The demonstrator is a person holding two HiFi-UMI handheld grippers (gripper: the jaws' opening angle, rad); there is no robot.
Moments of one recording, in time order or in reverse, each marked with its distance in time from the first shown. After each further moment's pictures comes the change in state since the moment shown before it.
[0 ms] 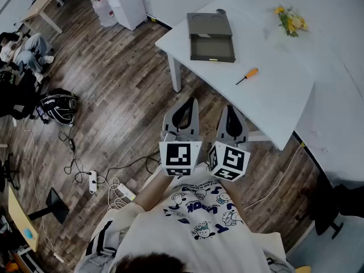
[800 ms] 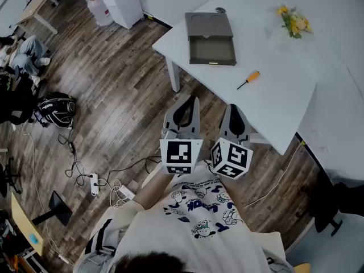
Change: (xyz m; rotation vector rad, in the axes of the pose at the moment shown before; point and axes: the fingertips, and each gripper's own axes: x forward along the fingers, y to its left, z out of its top) left arm 0.048 0.020 -0.001 -0.010 0.032 -0.031; right arm 0.049 -0.014 -0.004 0.066 0.046 -0.055
